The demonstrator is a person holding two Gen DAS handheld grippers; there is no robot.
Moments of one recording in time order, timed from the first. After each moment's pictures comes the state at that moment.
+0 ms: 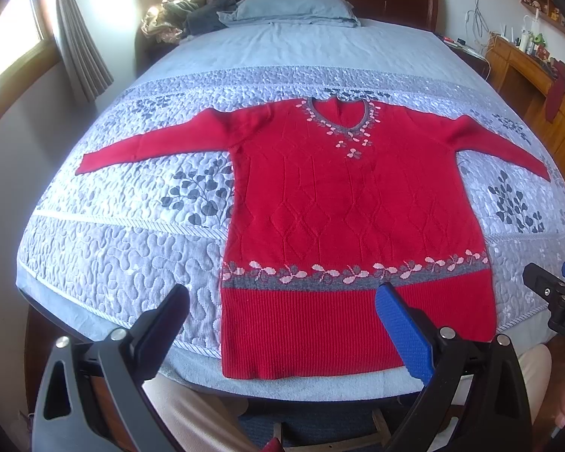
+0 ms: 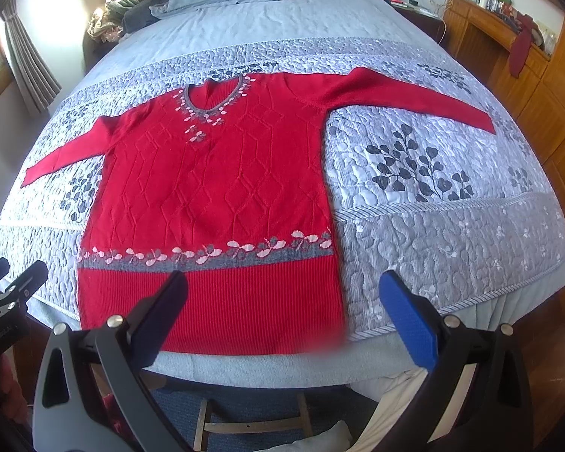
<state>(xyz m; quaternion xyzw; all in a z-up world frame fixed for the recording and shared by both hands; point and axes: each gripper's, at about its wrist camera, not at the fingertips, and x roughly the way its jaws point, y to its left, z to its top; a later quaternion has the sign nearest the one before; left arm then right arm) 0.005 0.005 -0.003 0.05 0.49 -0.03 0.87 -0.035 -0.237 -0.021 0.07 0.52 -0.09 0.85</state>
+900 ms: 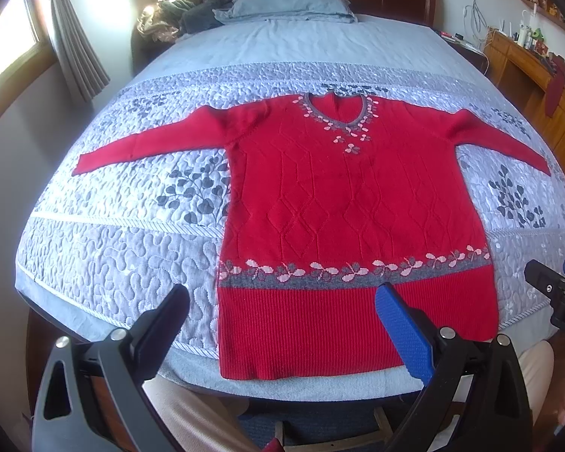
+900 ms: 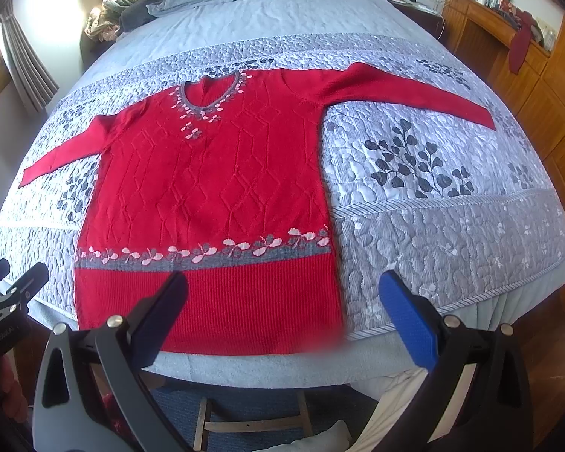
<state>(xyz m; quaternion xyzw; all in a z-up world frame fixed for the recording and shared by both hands) 0.007 0.002 -0.009 0.06 0.50 -0.03 0.86 -0.034 -0.241 -0.027 0.07 0.53 -0.09 0.84</state>
